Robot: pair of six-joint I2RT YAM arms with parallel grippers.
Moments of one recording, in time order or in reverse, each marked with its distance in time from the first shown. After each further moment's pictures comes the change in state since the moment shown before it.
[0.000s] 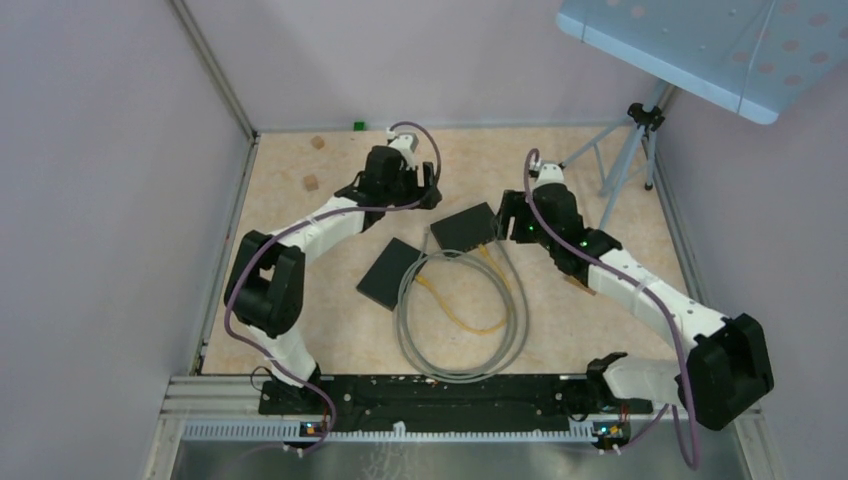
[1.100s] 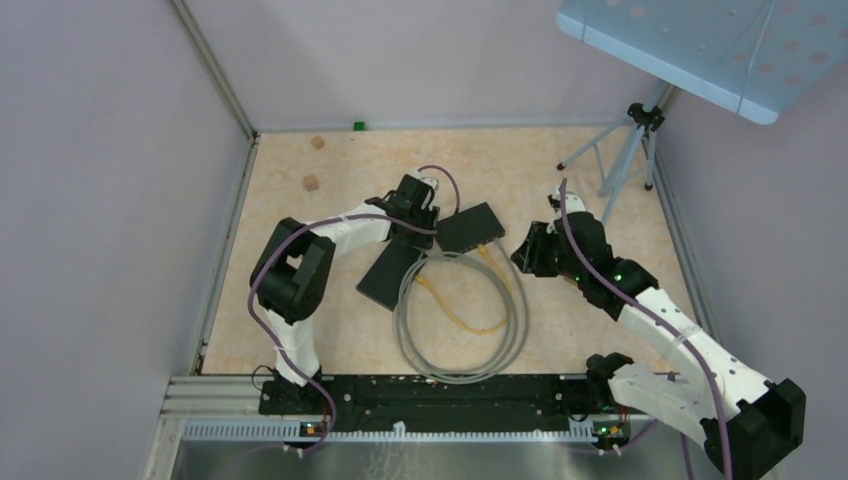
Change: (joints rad) left arm -0.111 0.127 0.001 -0.316 -0.140 0.055; right arm 0.000 -0.317 -0.109 -0.287 -0.136 0.118
